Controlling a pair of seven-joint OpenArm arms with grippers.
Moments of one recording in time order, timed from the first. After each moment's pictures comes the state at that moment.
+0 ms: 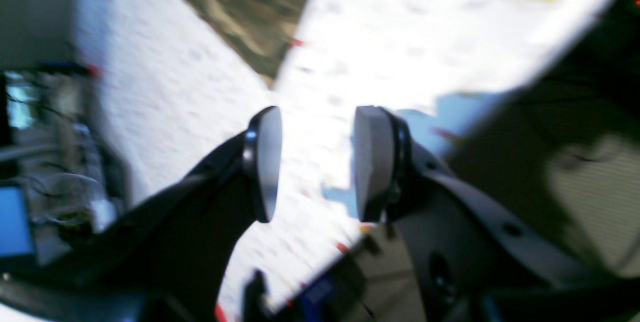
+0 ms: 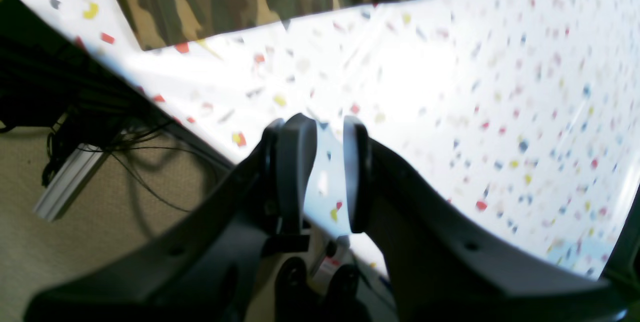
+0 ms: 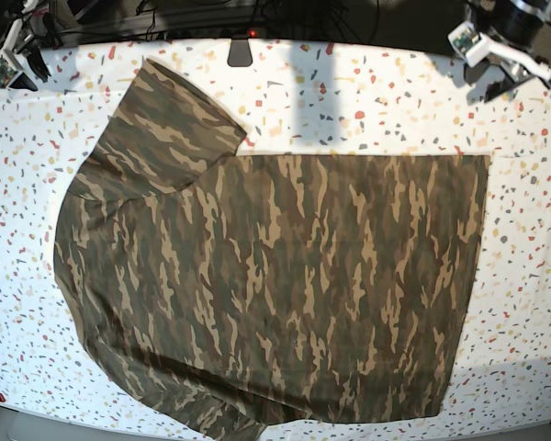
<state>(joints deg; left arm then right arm) 51.3 -19.1 -14.1 122.7 36.2 -24.4 4.2 -67.2 39.2 40.6 115.5 12.1 34.8 -7.6</state>
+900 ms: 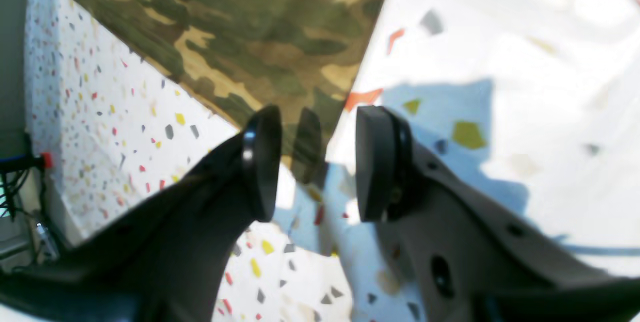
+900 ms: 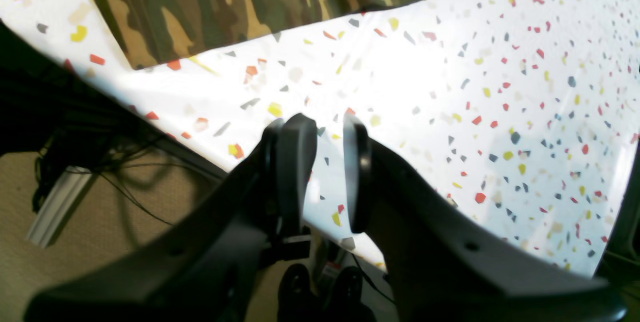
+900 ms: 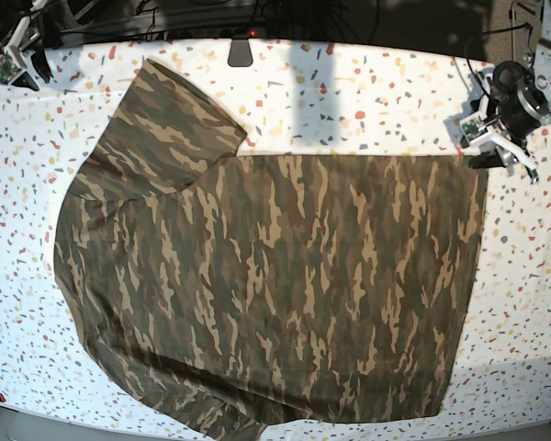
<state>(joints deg) 20.7 -31.7 -3.0 91.9 33.8 -33.6 -3.9 -64.1 32.4 40.6 116.1 9.1 34.8 -7.8</state>
